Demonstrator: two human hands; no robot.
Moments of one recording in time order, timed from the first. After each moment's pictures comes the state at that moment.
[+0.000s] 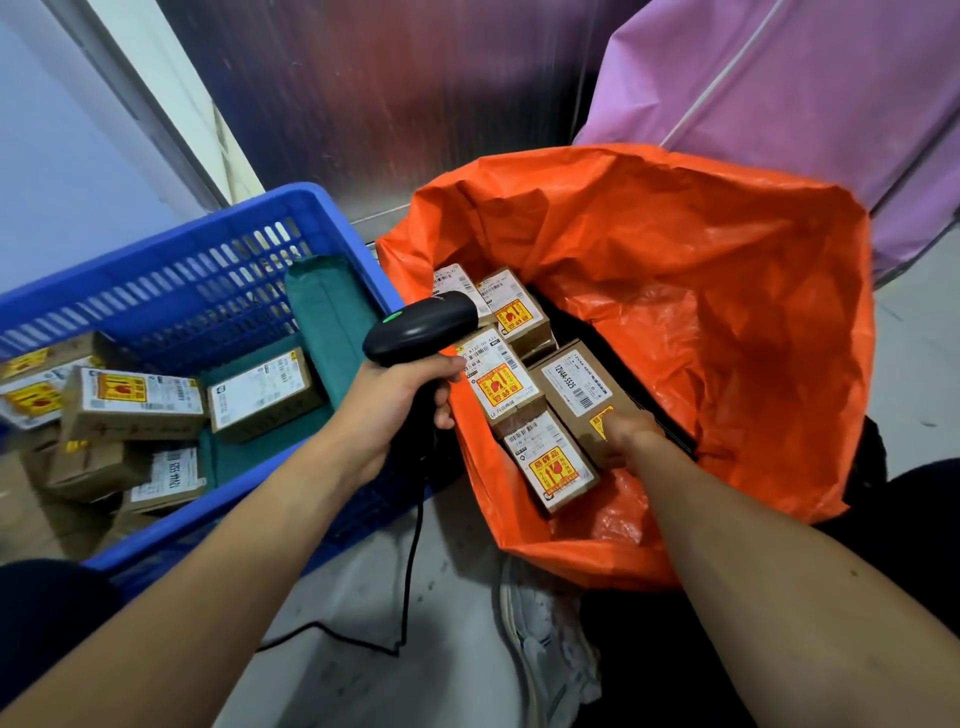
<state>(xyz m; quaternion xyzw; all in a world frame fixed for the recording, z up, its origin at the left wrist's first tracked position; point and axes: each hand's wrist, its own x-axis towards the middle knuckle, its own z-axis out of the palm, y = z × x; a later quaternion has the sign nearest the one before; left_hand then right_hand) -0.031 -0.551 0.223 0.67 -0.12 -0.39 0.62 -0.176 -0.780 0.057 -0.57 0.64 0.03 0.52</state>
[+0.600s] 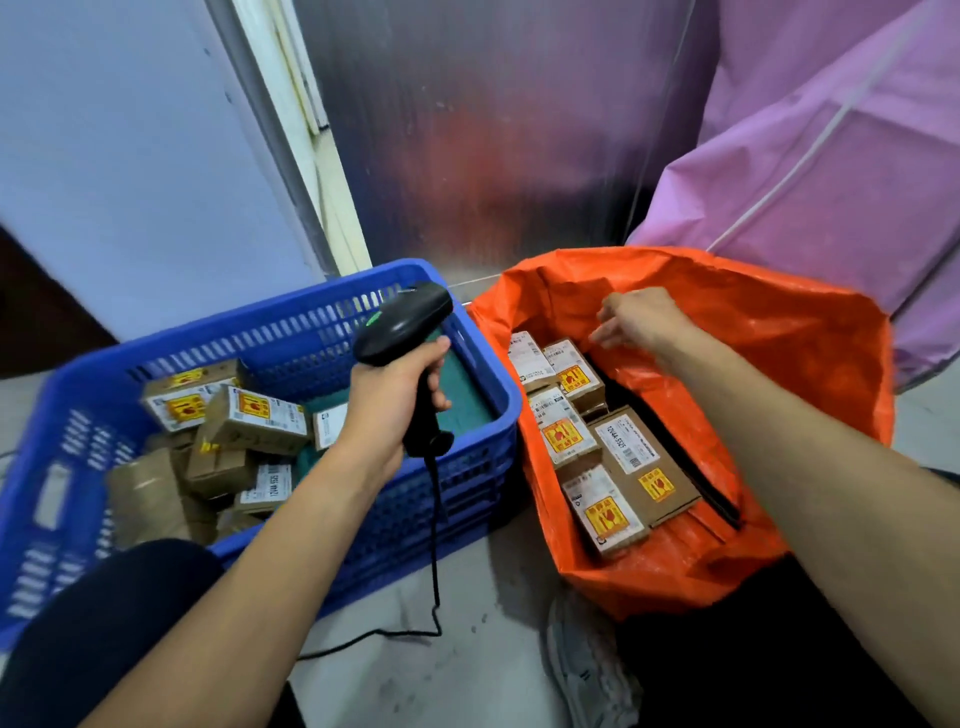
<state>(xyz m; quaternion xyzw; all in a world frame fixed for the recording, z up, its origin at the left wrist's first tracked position) -0.008 -0.476 0.299 0.63 -0.07 -0.21 0.74 -0.079 -0.753 0.292 -0.74 0.39 -0.12 0.53</state>
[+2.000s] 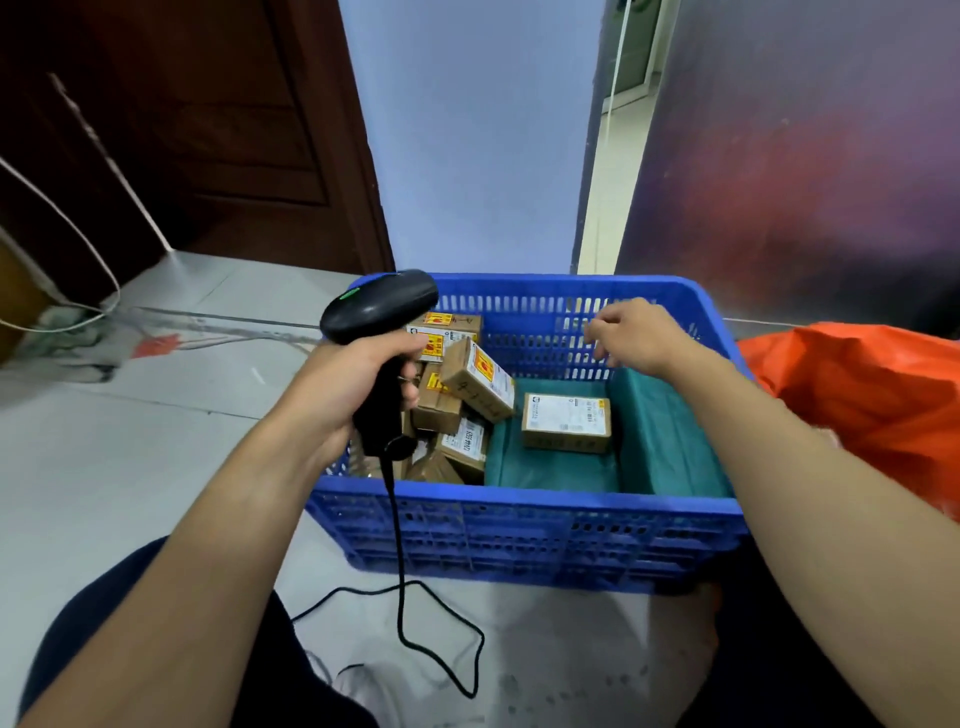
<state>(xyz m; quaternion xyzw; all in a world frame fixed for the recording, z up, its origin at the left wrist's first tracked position) 0.055 -0.214 0.343 0.68 0.07 -0.11 0.72 0.111 -0.518 0.307 -0.95 0.08 0.04 0.31</state>
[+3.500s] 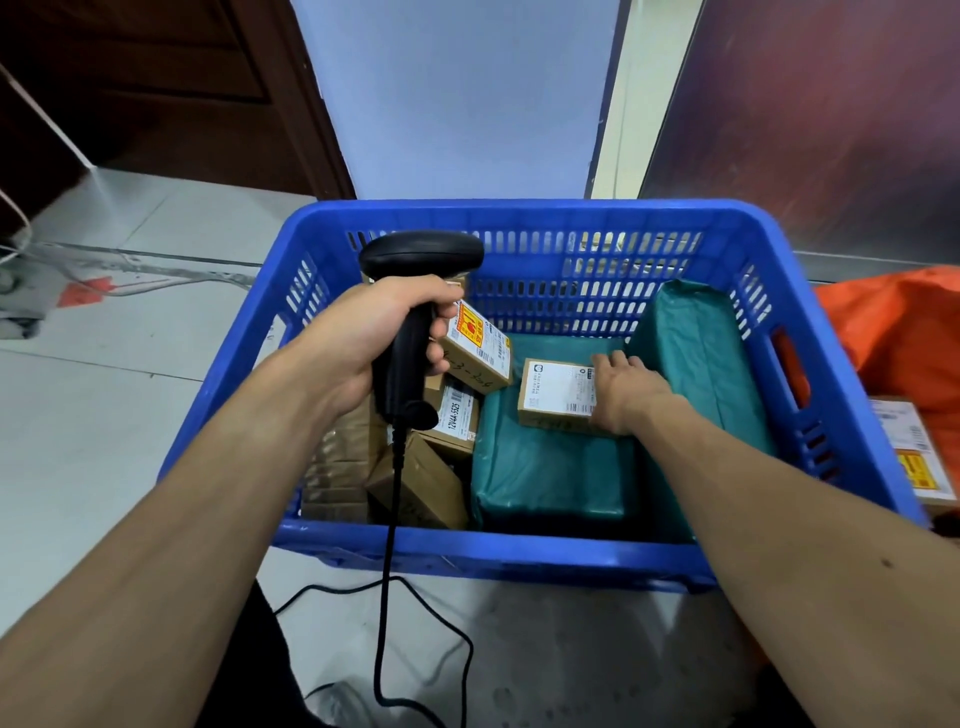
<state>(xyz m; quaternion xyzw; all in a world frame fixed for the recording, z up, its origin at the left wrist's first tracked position) 0.172 -0.266 0.281 0.71 0.07 -0.25 0.66 0.173 -0.527 0.132 -0.97 0.06 0.24 0.02</state>
